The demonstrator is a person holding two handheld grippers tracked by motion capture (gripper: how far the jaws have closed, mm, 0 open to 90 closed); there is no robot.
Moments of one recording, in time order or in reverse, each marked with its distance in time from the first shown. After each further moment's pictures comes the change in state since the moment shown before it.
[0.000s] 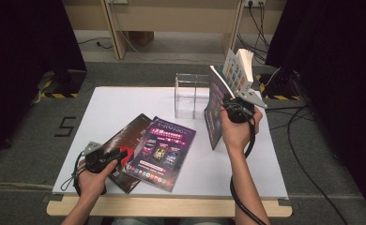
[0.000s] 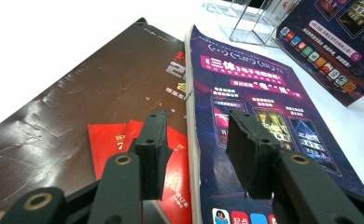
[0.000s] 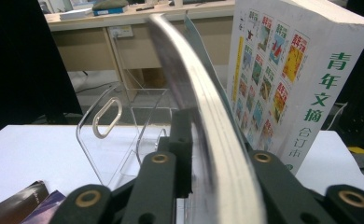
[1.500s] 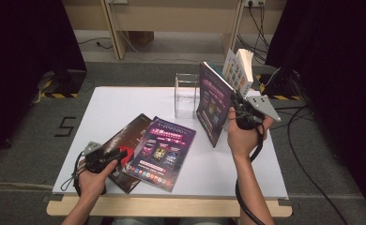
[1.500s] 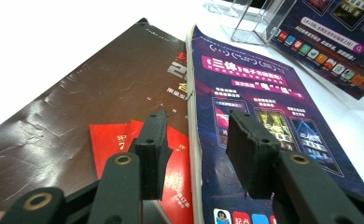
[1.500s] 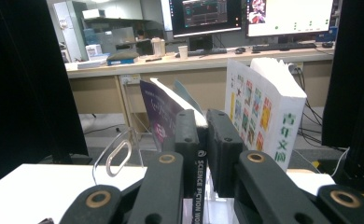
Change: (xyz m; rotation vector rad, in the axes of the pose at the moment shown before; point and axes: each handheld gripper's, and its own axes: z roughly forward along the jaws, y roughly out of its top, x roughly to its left) left arm -0.001 0.000 0.000 -0.001 0.003 0.003; right arm -0.004 0.003 -0.038 -0.210 0.028 -0.005
